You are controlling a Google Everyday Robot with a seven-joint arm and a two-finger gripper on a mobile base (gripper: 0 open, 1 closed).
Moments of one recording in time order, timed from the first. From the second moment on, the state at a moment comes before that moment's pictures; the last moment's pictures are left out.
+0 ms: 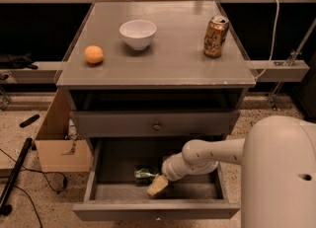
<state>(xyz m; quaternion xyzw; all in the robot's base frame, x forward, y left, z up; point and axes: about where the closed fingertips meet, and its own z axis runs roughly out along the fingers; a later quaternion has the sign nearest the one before) 0.539 0.005 0.371 -0.49 0.81 0.24 0.22</state>
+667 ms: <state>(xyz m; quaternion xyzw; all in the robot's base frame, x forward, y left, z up) 0.539 0.005 0.369 -0.49 0.81 0.25 0.22</state>
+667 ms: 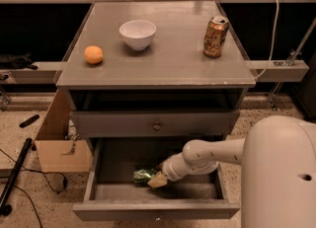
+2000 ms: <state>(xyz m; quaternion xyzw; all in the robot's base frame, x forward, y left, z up) 0.539 0.006 0.369 -0.49 0.81 0.25 0.22</state>
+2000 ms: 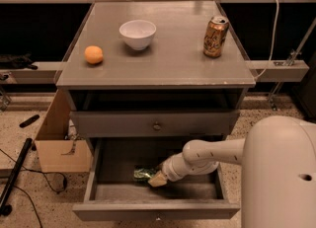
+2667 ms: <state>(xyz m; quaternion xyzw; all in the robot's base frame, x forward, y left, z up) 0.524 -0.027 0.446 -0.50 0.79 0.24 0.25</state>
